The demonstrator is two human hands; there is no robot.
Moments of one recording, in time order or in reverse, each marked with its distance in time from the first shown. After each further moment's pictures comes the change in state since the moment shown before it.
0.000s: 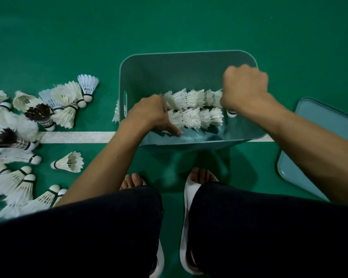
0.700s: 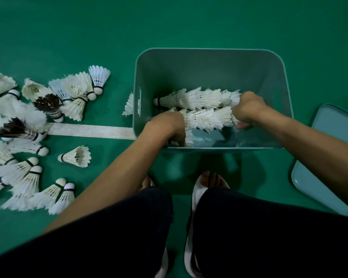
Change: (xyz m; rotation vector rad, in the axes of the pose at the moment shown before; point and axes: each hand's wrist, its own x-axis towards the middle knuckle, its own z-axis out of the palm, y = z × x) left_hand 0.028 -0.007 0.029 0.162 -0.232 -0.042; right_hand 0.024 -0.007 0.056 0.497 -0.426 0.332
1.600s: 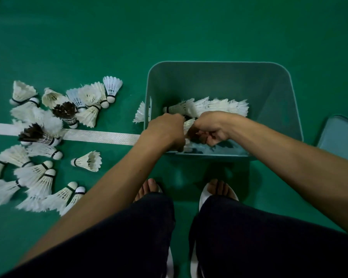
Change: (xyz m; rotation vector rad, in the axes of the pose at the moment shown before) left_hand -0.044 -0.010 -0.011 0.048 0.216 0.009; right_hand -0.025 -0.065 0.046 0.166 -0.768 -0.032
